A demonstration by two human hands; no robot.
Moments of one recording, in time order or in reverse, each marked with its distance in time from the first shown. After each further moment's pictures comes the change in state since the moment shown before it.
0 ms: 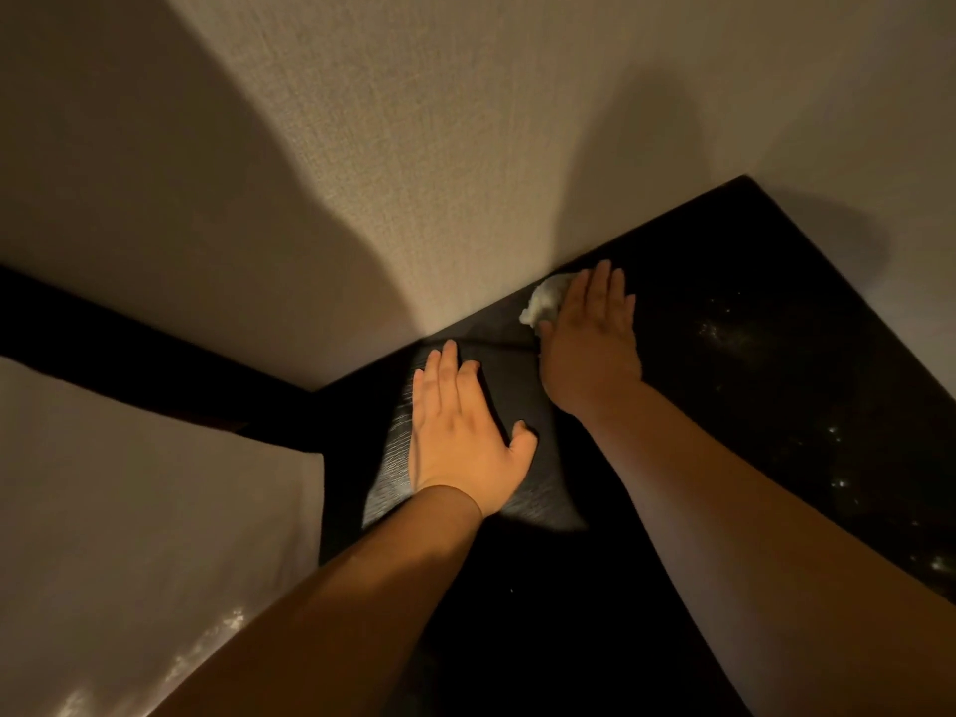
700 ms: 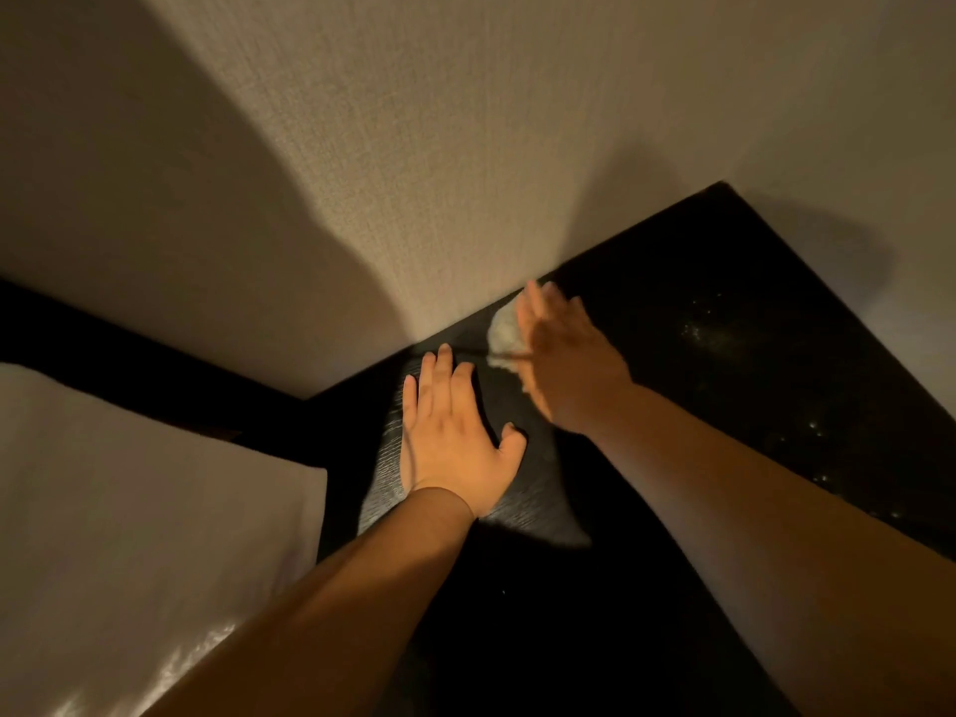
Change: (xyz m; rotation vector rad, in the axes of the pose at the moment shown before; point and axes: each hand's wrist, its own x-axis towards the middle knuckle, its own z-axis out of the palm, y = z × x) left_hand 0.001 -0.001 0.000 0.001 -0.006 0.015; right_hand -0.009 0.012 -0.001 -0.124 -0.014 -0.398
